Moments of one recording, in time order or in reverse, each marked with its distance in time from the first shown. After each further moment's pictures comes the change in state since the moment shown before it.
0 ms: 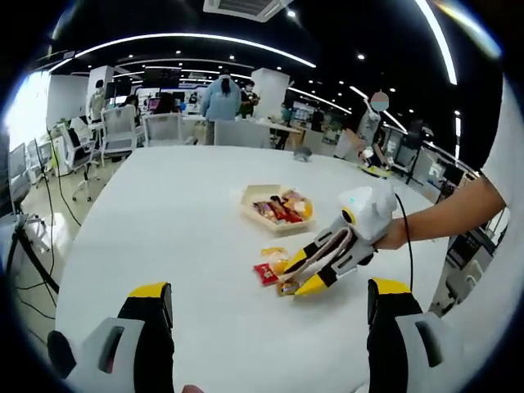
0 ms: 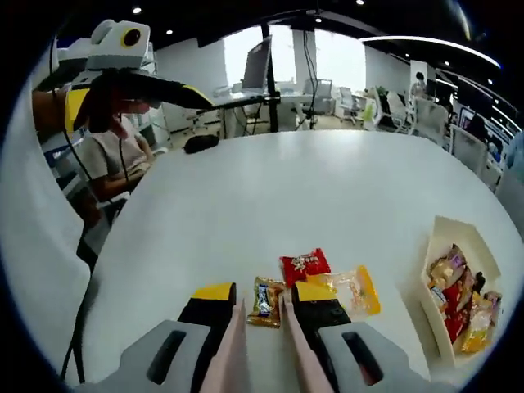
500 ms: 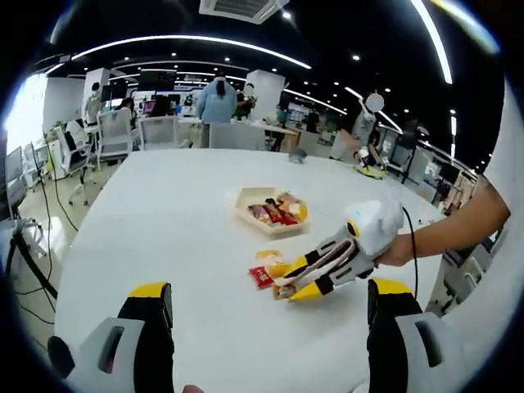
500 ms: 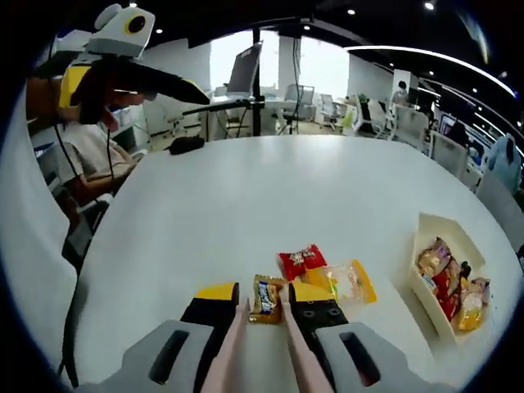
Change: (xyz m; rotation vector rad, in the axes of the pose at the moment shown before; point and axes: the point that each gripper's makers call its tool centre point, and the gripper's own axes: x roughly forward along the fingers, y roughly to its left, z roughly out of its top) left arm 0.001 -0.008 0.006 0.019 -0.009 -0.030; right arm -0.004 0.005 -0.003 0.059 -0.017 -0.126
